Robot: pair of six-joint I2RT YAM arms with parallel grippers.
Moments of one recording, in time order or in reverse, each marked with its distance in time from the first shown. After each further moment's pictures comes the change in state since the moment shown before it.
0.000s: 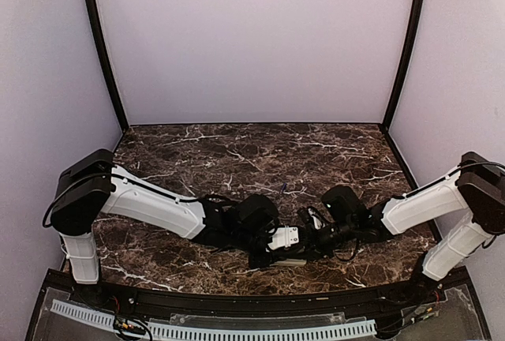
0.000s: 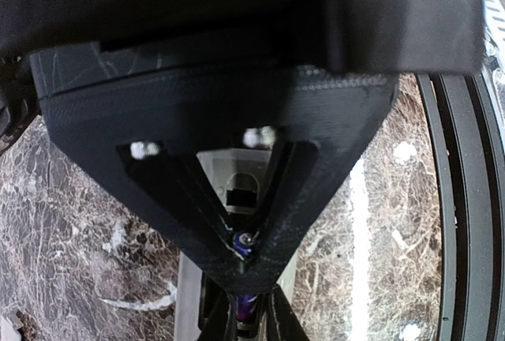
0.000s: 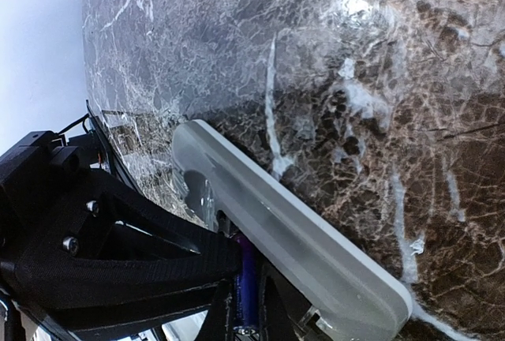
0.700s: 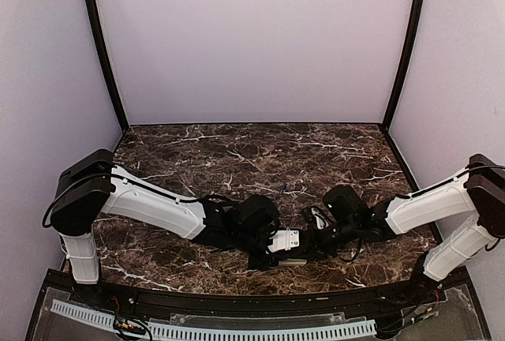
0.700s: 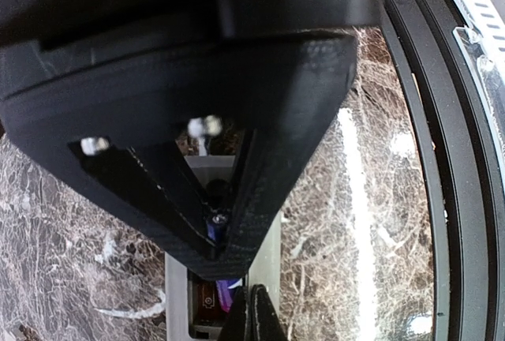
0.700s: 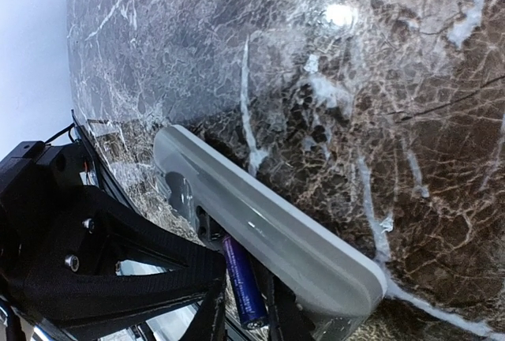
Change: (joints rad) left arm -0.003 -0.002 0.004 -0.011 0.030 0.042; right arm 0.008 -0.050 0.003 -0.089 0.053 -0.005
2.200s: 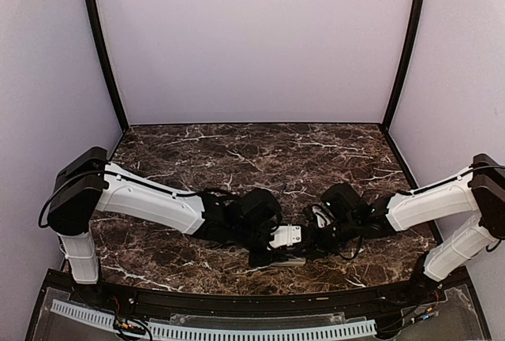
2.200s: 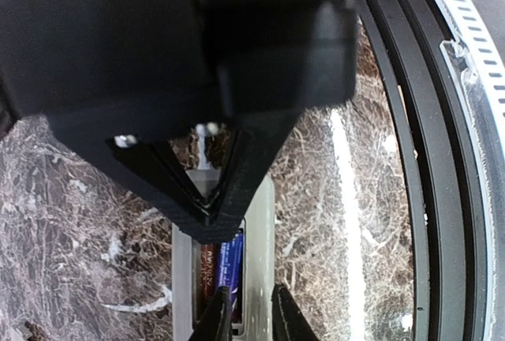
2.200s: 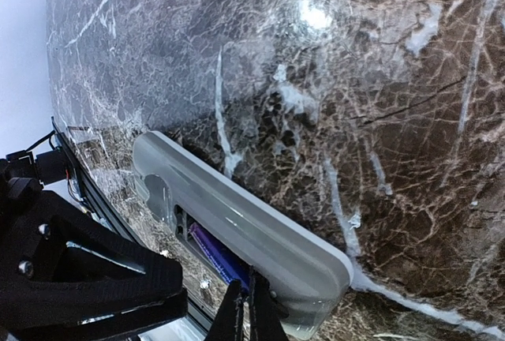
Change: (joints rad) left arm 0.003 -0.015 0.051 -0.086 0.026 -0.008; right arm 0.002 -0.018 0.044 -0.126 0.053 -0.037
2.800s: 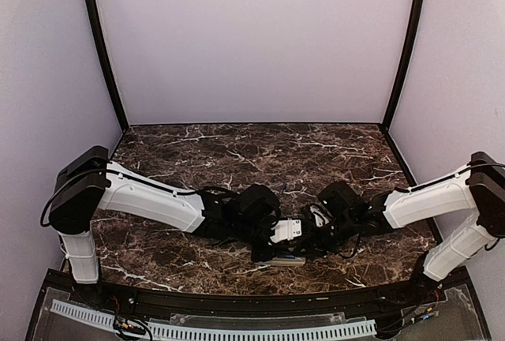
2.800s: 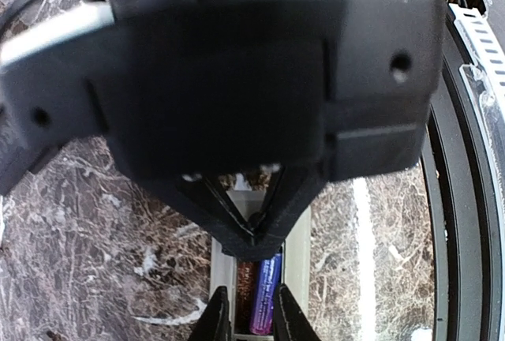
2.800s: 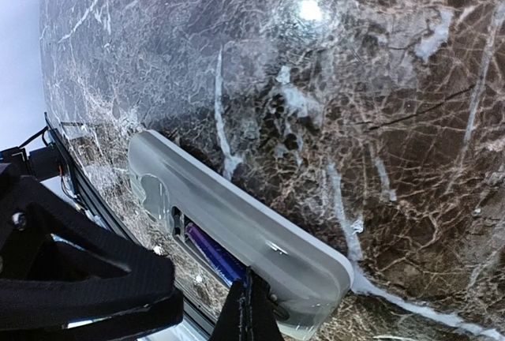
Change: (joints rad) left arm 0.021 -0.004 -0.004 0.072 -0.011 0.009; right arm -0.001 0.022 0.033 -0.042 -0.002 -0.025
